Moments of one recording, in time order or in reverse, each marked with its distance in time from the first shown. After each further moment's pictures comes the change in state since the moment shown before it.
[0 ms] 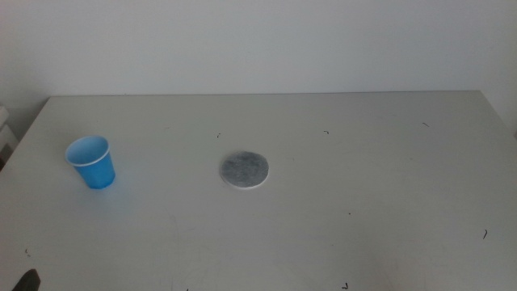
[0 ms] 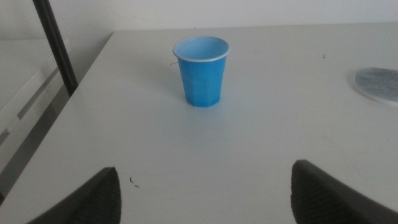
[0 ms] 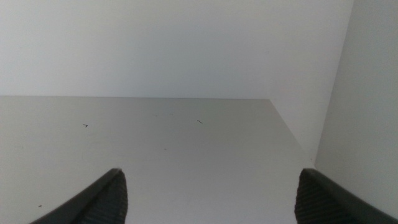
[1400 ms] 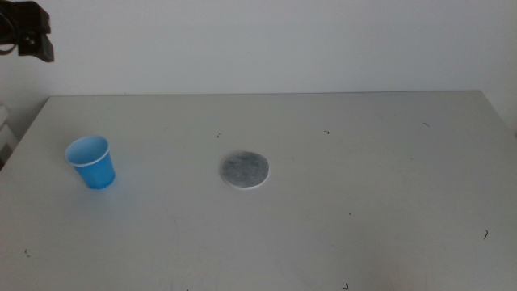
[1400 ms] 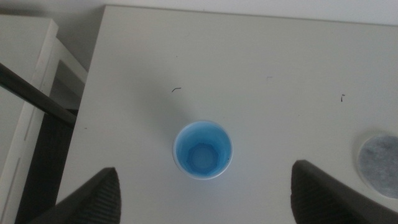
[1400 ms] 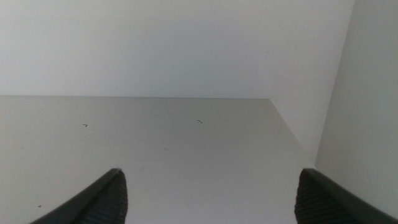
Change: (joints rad) left arm 0.000 1.407 -1.503 -0.004 0.672 -0.046; right arm 0.000 0.000 0.000 0.000 0.000 0.000
